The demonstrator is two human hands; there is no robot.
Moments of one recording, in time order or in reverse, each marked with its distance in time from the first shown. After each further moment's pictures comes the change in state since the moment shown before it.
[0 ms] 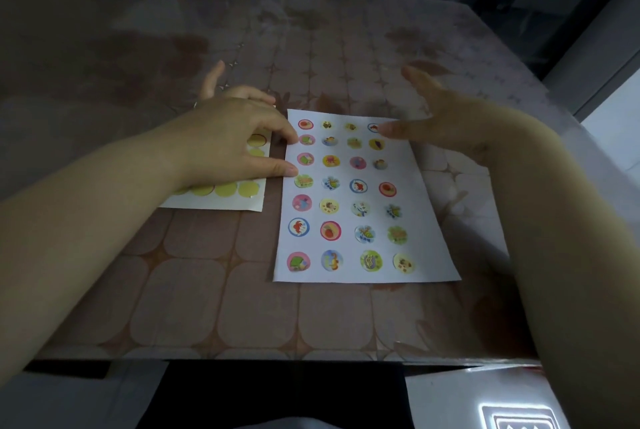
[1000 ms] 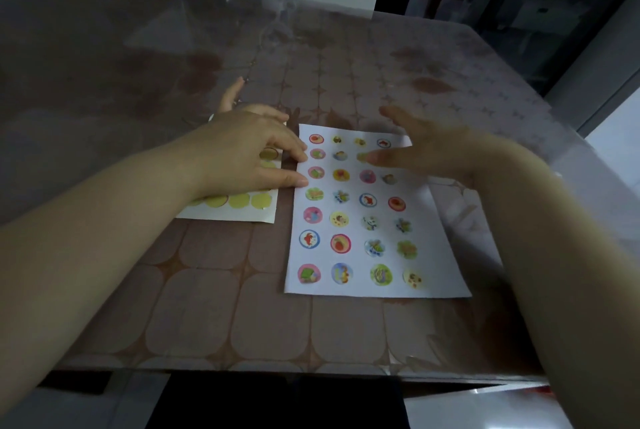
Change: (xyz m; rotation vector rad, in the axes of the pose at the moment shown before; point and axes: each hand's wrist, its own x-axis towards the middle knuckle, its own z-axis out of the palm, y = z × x) left_hand -0.002 -0.001 0.000 -0.070 0.070 0.037; right_hand -0.012 -0.021 0.016 0.026 -0.106 0.000
